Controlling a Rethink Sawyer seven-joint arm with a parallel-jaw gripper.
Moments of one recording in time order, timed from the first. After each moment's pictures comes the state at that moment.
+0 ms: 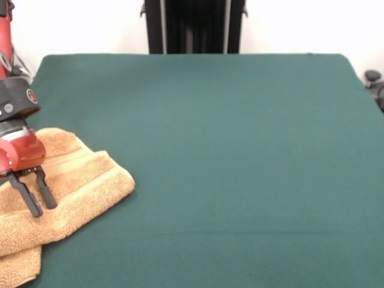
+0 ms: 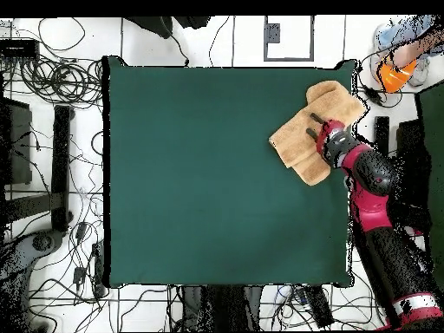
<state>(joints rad) -1.09 -0.07 0.70 1.41 0.24 0.38 1.96</state>
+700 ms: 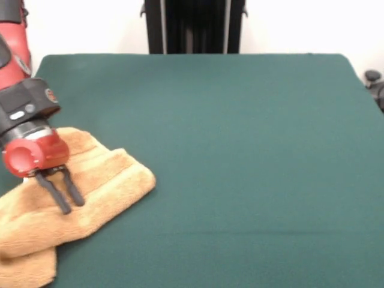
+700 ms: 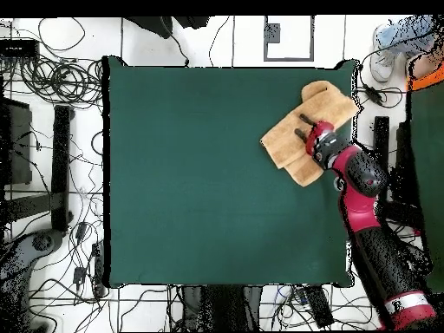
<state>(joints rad) -1.11 -0.03 0.75 1.46 0.25 0.38 1.96</state>
